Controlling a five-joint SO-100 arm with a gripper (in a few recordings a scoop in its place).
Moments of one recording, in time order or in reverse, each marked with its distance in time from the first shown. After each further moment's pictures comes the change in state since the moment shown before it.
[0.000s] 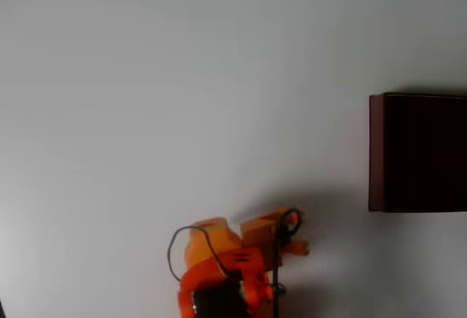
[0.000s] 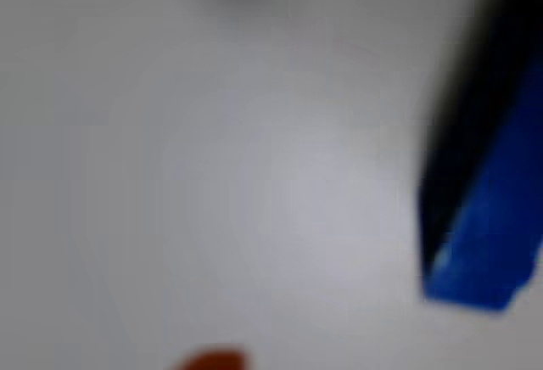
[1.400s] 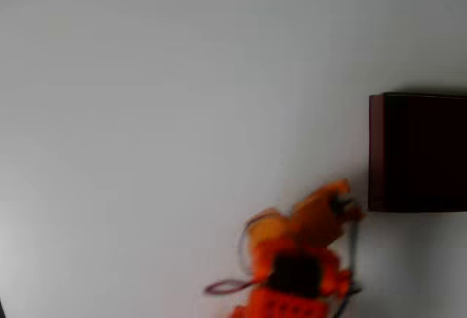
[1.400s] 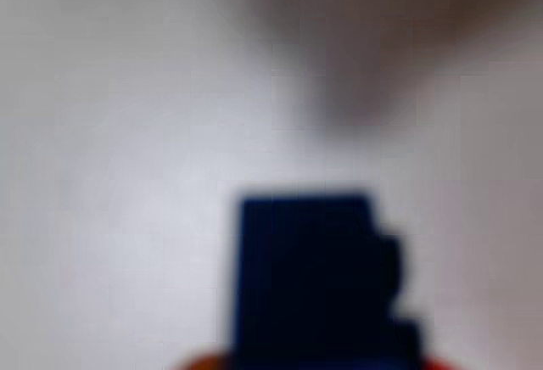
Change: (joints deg) arm 30.0 -15.8 -14.2 4.3 -51.9
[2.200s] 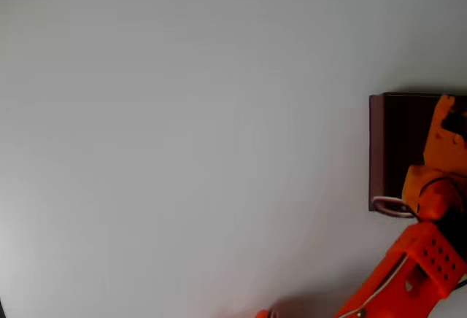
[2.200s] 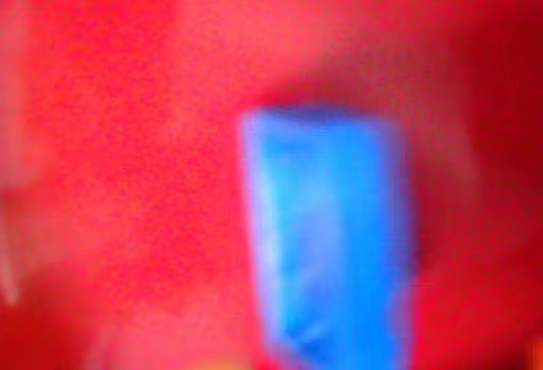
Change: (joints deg) arm 29.7 -39.3 -34.2 -27.9 -73.3
